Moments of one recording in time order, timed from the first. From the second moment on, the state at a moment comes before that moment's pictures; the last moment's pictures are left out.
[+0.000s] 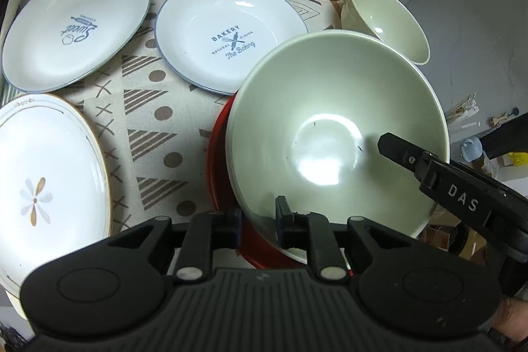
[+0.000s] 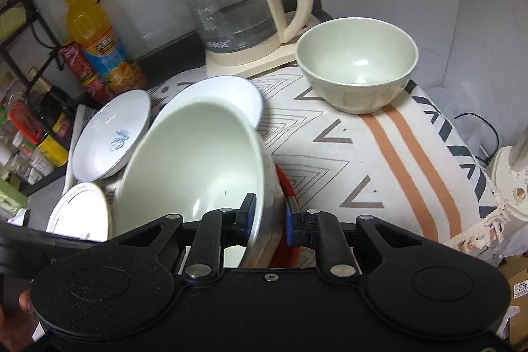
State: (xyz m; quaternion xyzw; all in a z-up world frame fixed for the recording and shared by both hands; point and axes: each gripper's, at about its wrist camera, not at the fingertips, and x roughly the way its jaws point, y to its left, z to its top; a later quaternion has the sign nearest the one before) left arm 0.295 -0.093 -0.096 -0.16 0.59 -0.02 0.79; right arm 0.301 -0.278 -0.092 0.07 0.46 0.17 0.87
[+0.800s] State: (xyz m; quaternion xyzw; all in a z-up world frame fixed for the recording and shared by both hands) left arm 0.294 -0.055 -0.075 -0.21 0.60 -0.02 0.77; right arm 0.316 -0.270 -0.110 0.10 0.48 0.15 0.86
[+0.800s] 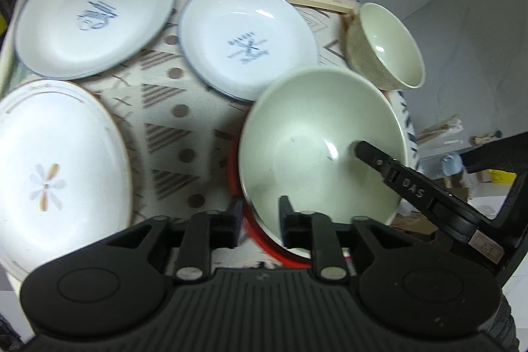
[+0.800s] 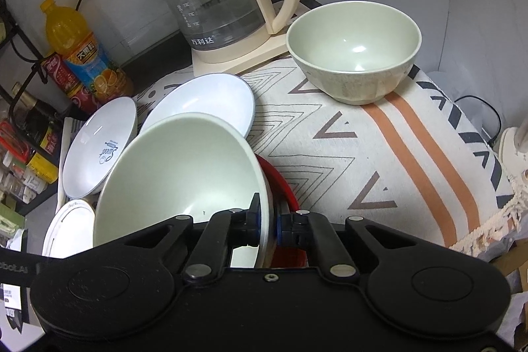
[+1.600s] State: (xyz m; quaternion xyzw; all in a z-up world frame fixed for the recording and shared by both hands) left arm 0.321 -0.060 -0.070 -0.18 0.58 -0.04 0.80; right arm 0.304 -0.275 -0.095 0.10 0.52 0.15 0.83
